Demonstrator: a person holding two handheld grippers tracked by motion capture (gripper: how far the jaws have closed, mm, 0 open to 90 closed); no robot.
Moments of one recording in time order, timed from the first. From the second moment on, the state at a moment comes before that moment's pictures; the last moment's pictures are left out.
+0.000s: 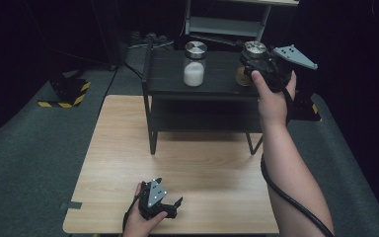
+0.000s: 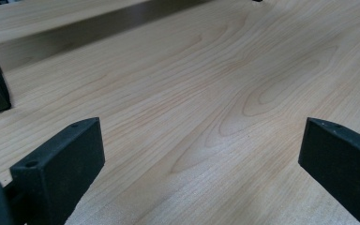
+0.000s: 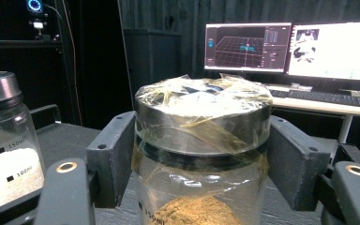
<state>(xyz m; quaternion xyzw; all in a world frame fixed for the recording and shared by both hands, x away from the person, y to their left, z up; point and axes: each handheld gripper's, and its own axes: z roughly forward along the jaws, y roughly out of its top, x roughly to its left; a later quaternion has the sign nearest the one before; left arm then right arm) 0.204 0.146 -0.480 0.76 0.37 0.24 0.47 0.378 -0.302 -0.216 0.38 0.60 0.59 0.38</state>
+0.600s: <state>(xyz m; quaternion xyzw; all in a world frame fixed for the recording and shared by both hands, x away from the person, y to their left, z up) 0.205 0.147 -0.480 0.76 0.36 0.24 0.48 0.377 -0.301 -0.205 0.38 0.61 0.58 0.37</state>
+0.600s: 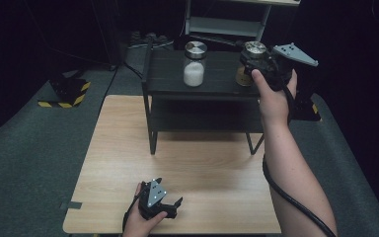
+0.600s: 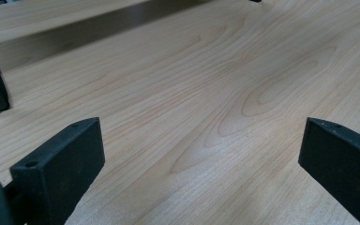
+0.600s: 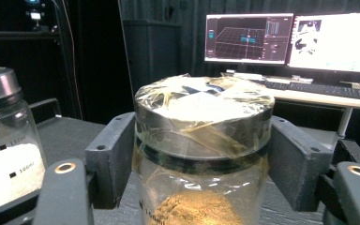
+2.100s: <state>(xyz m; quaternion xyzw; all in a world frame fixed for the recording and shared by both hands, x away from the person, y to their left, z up) 0.204 0.145 -0.480 0.77 0.36 0.24 0.47 0.304 -0.335 -0.269 0.33 0.64 0.60 0.35</state>
